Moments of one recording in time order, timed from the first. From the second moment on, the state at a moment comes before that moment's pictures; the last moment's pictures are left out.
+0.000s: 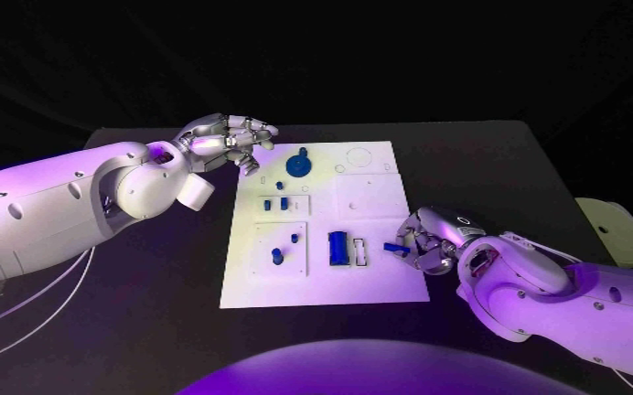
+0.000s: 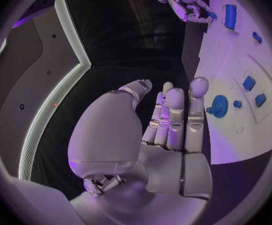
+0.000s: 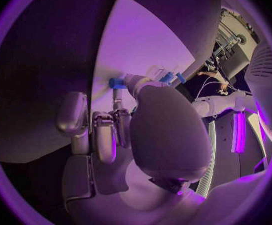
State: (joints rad) left arm 1.19 -0.92 -0.05 1.45 -0.15 0.08 0.21; left_hand 1.36 -0.18 0.40 0.15 0.37 0.75 0.17 0.39 0.34 1.01 0.09 0.55 0.14 1.22 0.01 1.20 0.59 0.14 1.24 0.11 0.62 1.31; right arm 0.98 -1.06 -0.18 1.90 -1.52 -0.51 -0.54; right_hand 1.36 -0.26 0.57 0.33 0.17 1.11 0.04 0.19 0.75 1.47 -0.04 1.42 1.31 1.47 -0.10 1.56 1.31 0.11 1.41 0.02 1.07 1.31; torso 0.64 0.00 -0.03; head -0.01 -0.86
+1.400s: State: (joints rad) left arm 1.19 -0.92 -0.05 1.45 -0.15 0.08 0.20; left_hand 1.36 -0.18 0.40 0.15 0.37 0.75 0.17 0.40 0.34 1.01 0.09 0.55 0.14 1.22 0.01 1.20 0.59 0.14 1.24 0.11 0.62 1.31; right arm 1.00 -0.93 -0.18 1.88 -1.39 -0.49 -0.55; right_hand 1.06 -0.27 0.74 0.24 0.11 1.13 0.03 0.24 0.77 1.47 -0.04 1.46 1.31 1.47 -0.10 1.56 1.31 0.11 1.41 0.02 1.05 1.31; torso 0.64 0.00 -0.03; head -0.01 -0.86
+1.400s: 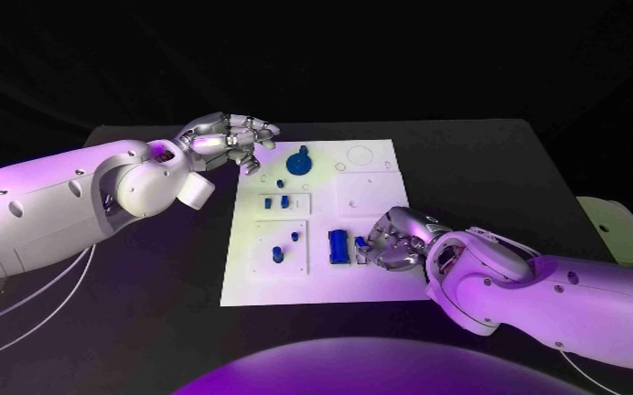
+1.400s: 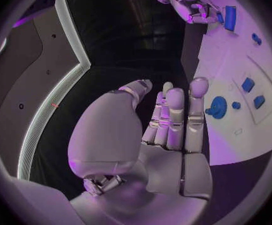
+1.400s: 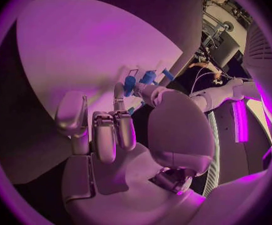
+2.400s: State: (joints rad) left arm 1.19 -0.92 -0.05 1.45 -0.16 0.09 0.20; left_hand 1.36 -0.18 0.40 0.16 0.37 0.75 0.17 0.40 0.34 1.01 0.09 0.55 0.14 1.22 0.01 1.21 0.59 0.14 1.24 0.11 0.61 1.31; right arm 0.99 -0.92 -0.18 1.87 -1.39 -0.48 -0.57; right_hand 0.97 -0.27 0.64 0.29 0.06 1.15 0.03 0.22 0.74 1.47 -0.04 1.46 1.31 1.47 -0.10 1.56 1.31 0.11 1.41 0.01 1.04 1.31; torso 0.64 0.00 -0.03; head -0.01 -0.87
